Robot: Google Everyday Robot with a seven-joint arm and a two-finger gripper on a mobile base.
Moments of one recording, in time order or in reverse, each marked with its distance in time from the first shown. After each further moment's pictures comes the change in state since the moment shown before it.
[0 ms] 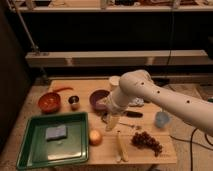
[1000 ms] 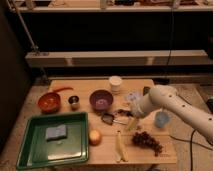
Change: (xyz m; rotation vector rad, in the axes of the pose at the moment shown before) arm 0.152 -0.002 0.027 0.128 -0.078 0.231
